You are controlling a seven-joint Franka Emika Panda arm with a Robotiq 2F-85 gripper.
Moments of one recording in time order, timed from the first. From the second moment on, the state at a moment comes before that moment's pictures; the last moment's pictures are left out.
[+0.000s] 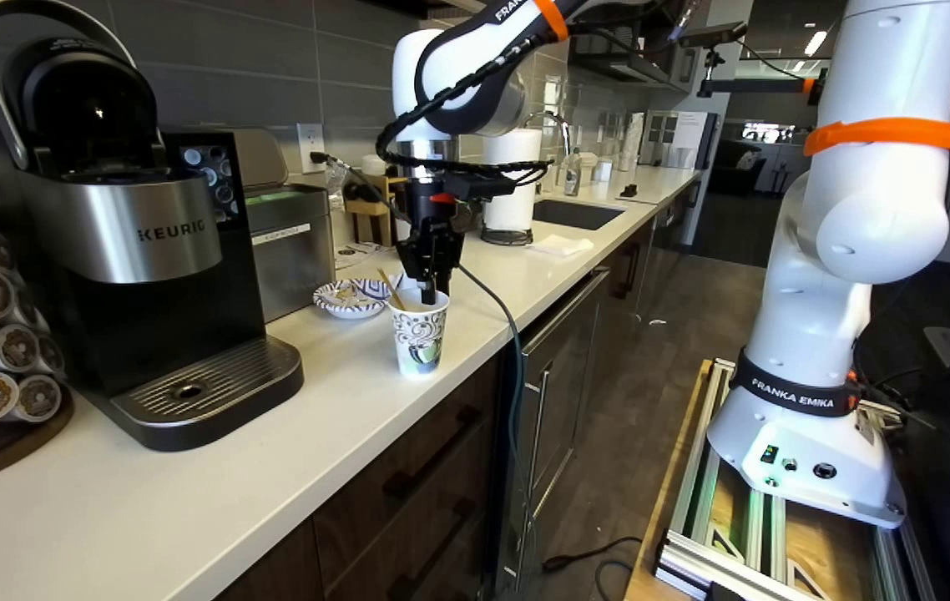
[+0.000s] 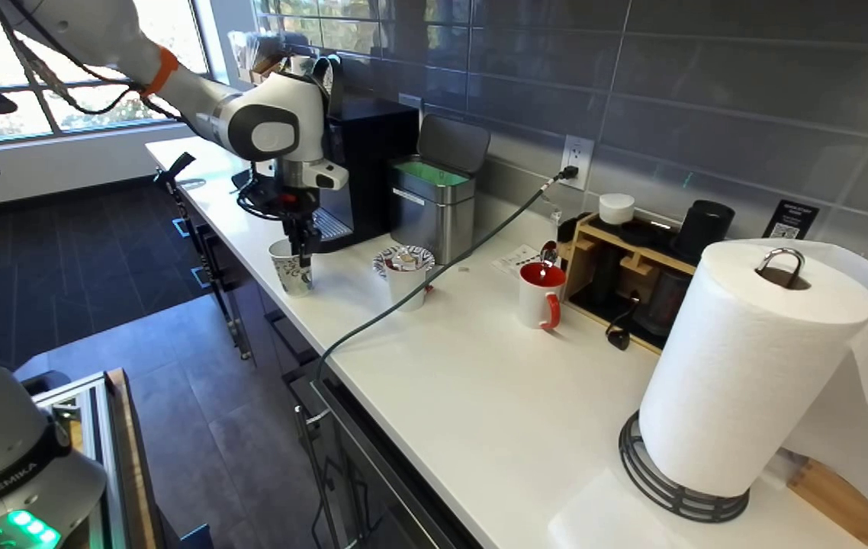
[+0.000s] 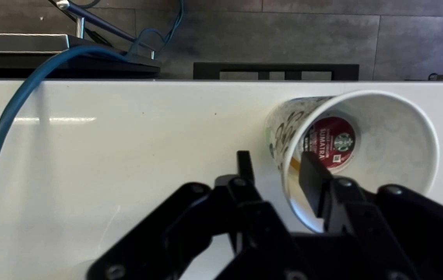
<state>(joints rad) 0.13 0.02 0.15 -2.30 0.09 2.23 0.17</state>
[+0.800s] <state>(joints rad) 0.14 -0.08 0.15 -2.26 0.01 2.11 0.23</state>
